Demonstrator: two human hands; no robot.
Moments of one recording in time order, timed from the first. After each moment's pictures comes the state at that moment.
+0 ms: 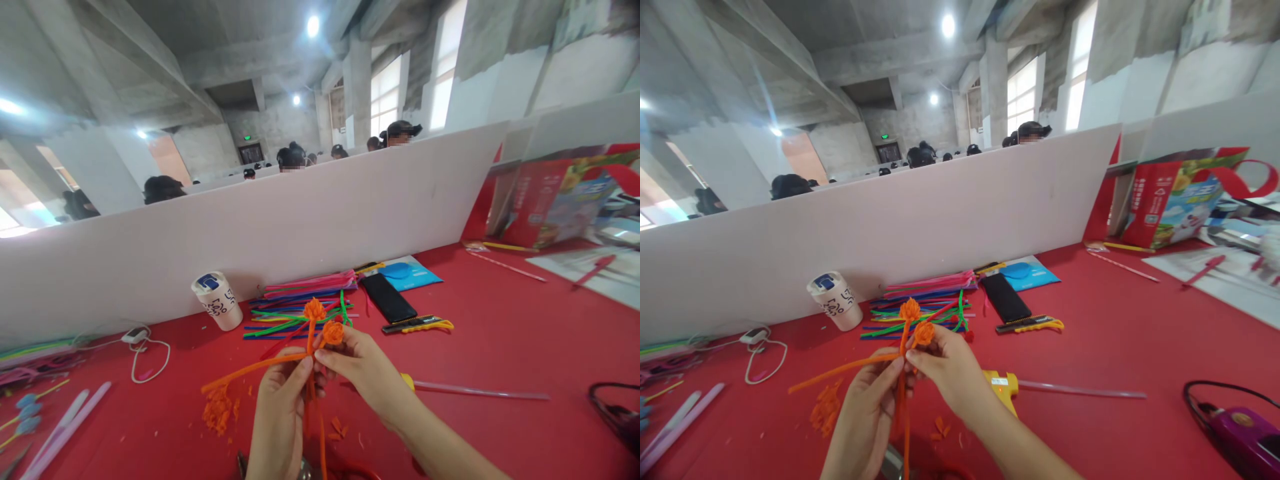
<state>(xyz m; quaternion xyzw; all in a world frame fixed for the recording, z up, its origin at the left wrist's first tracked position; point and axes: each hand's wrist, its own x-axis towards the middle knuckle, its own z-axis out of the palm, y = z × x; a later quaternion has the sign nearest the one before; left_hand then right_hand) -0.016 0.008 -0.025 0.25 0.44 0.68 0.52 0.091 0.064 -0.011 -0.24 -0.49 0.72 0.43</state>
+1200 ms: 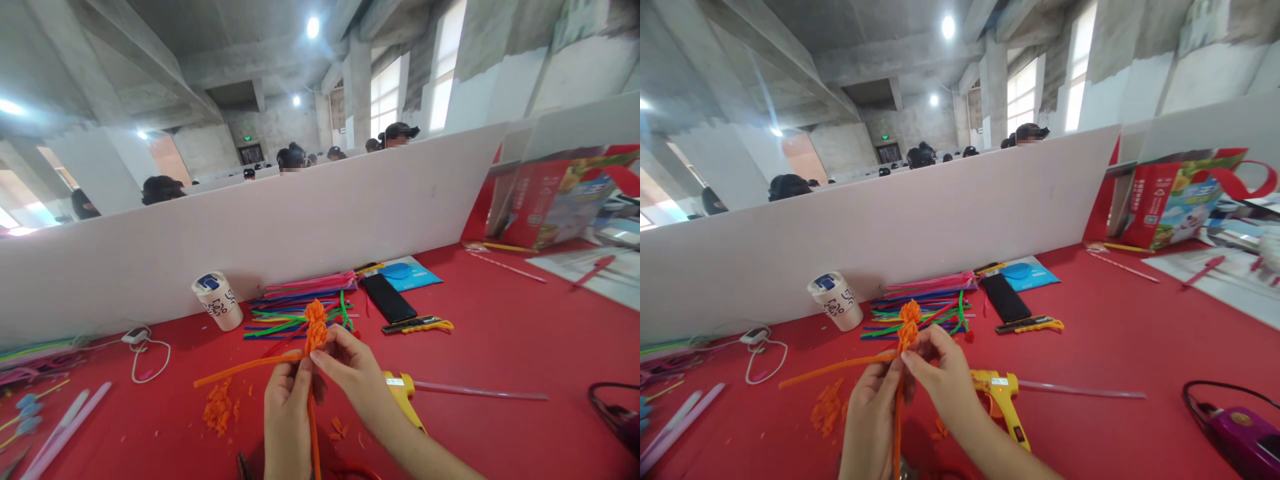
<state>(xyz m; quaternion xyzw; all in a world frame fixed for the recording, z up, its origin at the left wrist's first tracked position) -0.003 0.006 -0.030 0.30 0.54 0.69 0.39 0.080 0.056 -0.024 -0.27 -0.51 0.63 0.51</state>
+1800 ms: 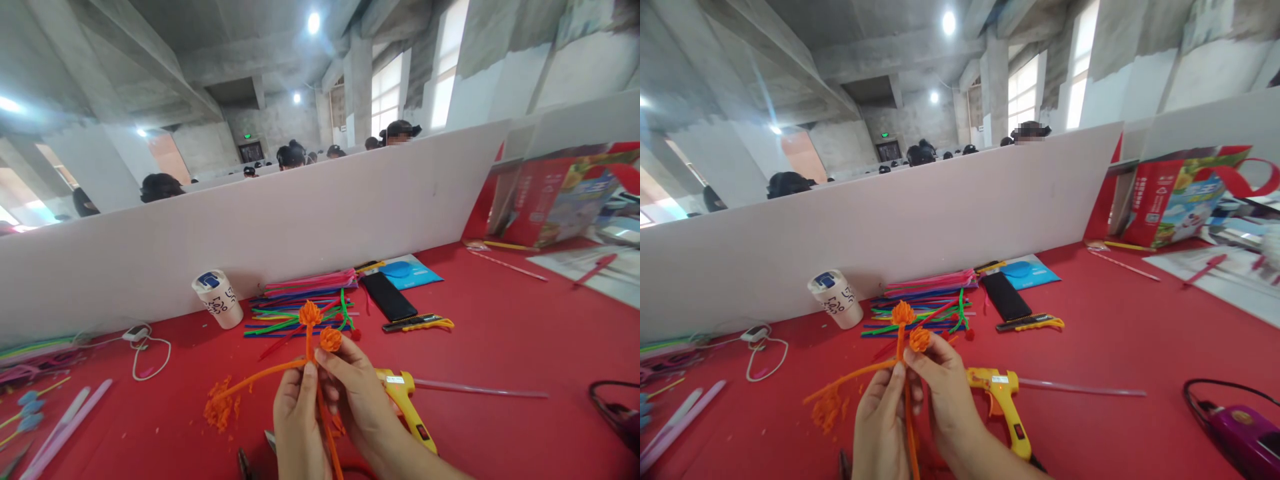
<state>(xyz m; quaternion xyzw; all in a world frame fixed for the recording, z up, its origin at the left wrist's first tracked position) 0.016 0.003 -0.035 0.17 0.47 0.74 0.44 0.068 0.041 -0.036 -0.23 -0.30 0.77 0.52</state>
